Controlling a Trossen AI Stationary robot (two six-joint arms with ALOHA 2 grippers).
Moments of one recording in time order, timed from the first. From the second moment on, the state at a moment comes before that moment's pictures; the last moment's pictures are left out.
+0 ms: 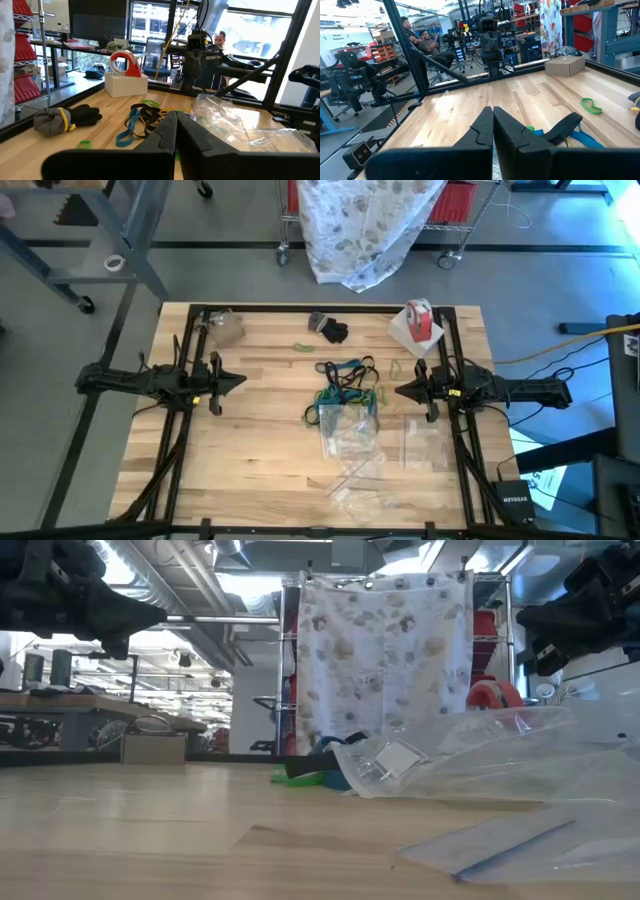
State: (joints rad) left arm -0.15 0.01 0.01 0.06 -0.35 -0.09; right arm 0.04 0.02 0.01 0.01 -0.03 0.25
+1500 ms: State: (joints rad) left arm -0.13 0.08 0.03 0.38 -0.32 -0.22; right arm 0.04 0.02 0.01 0.01 -0.03 0.25
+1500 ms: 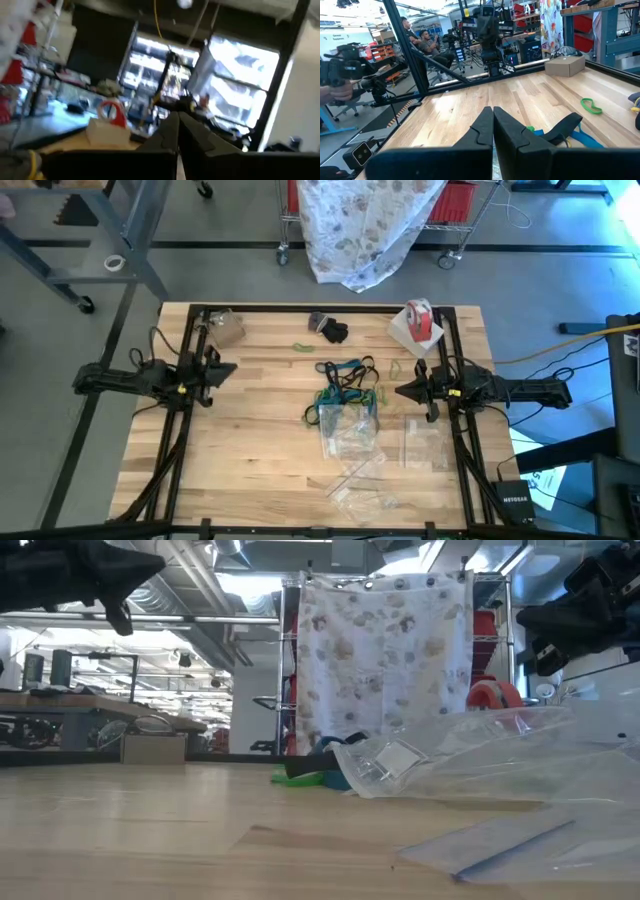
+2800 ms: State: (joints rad) left arm -0.18 1.88 0.79 0.53 -0.11 -1.12; right arm 0.04 0.41 0.04 0.19 -0.03 0.24
